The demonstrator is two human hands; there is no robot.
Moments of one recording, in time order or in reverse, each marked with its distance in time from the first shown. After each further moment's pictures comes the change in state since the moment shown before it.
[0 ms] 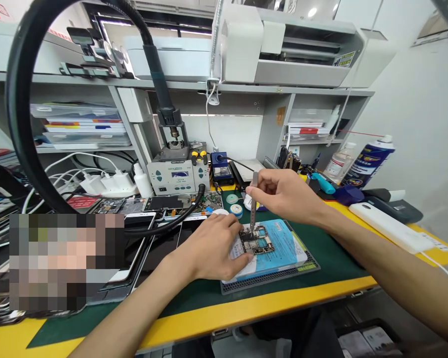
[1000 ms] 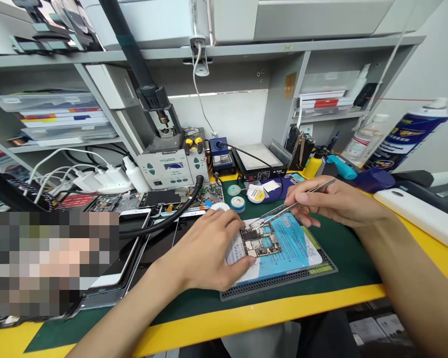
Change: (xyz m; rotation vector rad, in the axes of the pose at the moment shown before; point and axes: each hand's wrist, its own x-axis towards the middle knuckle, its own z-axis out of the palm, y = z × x) left_hand 0.003 -0.004 0.003 -0.034 -0.043 -0.026; right_hand -0.040 0.098 -0.028 0.792 -0.346 0.276
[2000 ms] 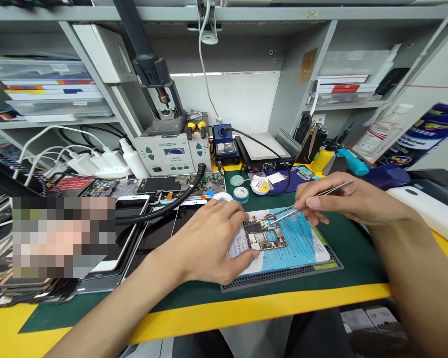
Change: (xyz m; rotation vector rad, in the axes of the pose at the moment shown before) left_hand 0.000 -0.001 0.003 0.008 0.016 0.025; right_hand -0.001 0.004 -0.007 -0.177 -0.096 -0.029
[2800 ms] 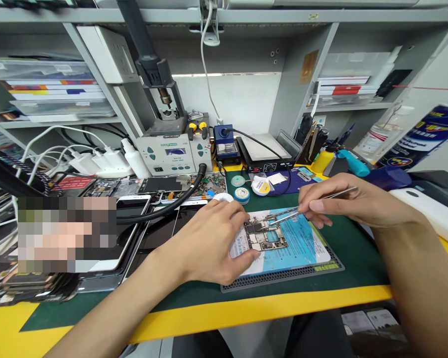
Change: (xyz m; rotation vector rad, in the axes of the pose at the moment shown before) left_hand 0.000 0.002 -0.003 -0.004 -0.007 -0.007; right_hand -0.001 -0.002 -0.001 -0.040 -0.056 -0.013
